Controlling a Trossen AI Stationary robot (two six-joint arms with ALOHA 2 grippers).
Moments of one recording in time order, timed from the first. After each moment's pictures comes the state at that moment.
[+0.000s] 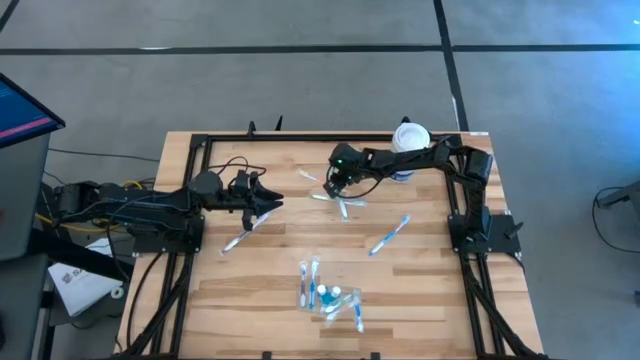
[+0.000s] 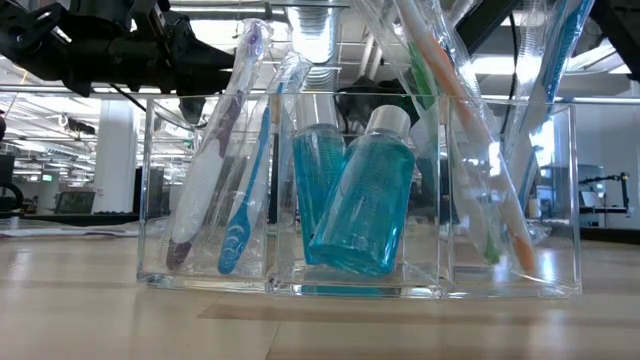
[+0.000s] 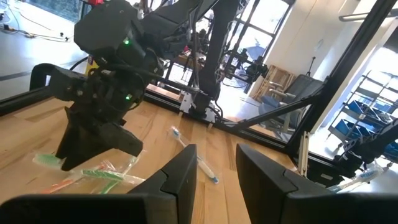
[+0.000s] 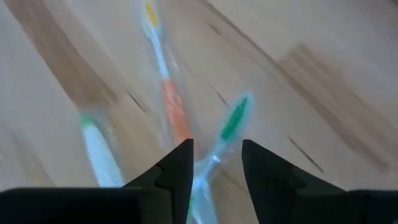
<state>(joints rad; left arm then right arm) 0.22 0.96 0.24 0.72 0.17 -0.37 -0.38 1.96 1.19 -0.19 0.05 0.34</state>
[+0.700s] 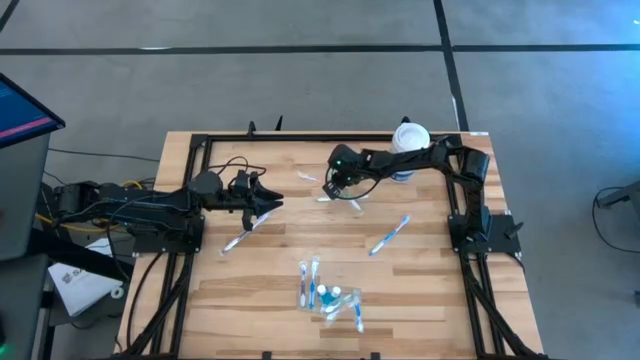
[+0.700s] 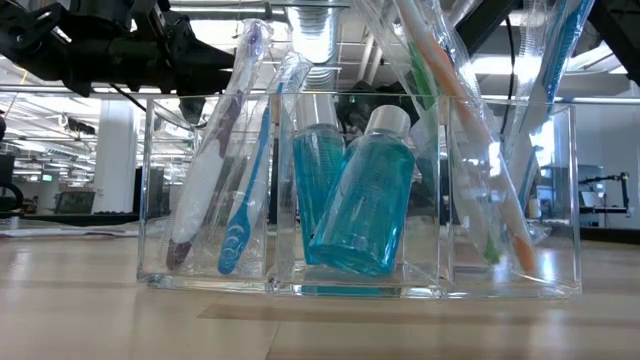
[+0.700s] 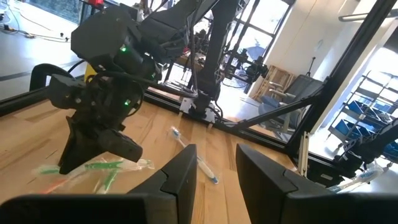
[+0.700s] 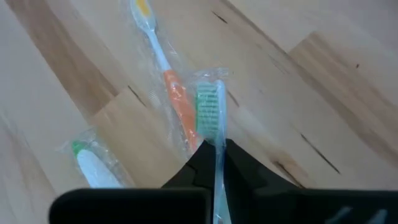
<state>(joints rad) 0.22 0.96 0.24 0.72 0.17 -0.37 -0.38 1.98 1.19 -0.18 0.04 0.34</state>
